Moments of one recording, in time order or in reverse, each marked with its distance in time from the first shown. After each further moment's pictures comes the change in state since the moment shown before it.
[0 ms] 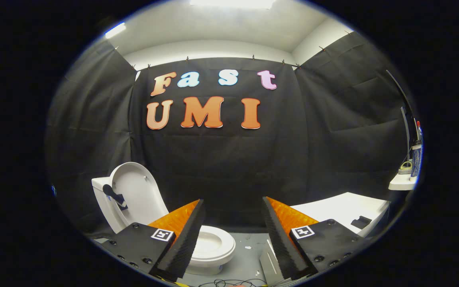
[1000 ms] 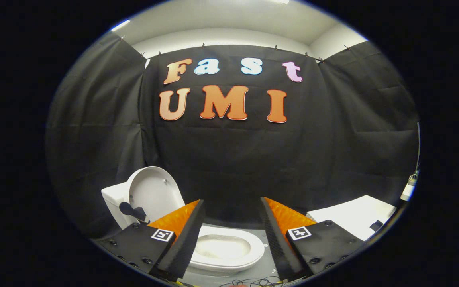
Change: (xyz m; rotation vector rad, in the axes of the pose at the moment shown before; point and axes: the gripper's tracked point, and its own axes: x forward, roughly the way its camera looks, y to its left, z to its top) arm 0.077 0.132 0.051 -0.008 0.121 0.082
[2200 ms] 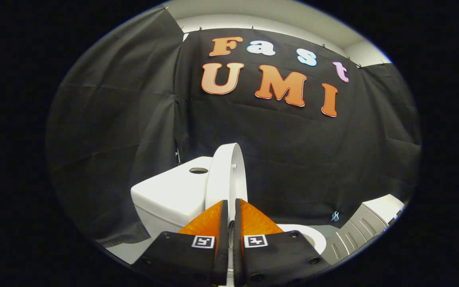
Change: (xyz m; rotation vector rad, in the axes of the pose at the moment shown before) arm 0.126 0.348 -0.087 -0.121 0.099 0.077
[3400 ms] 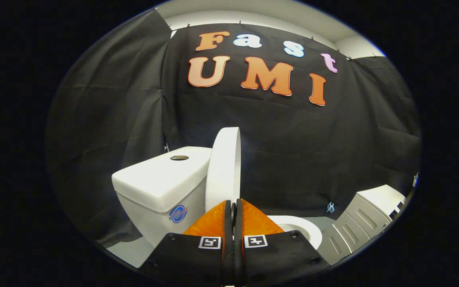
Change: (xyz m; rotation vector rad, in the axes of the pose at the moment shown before) arm -0.007 -0.032 -0.036 0.038 0.052 -0.058
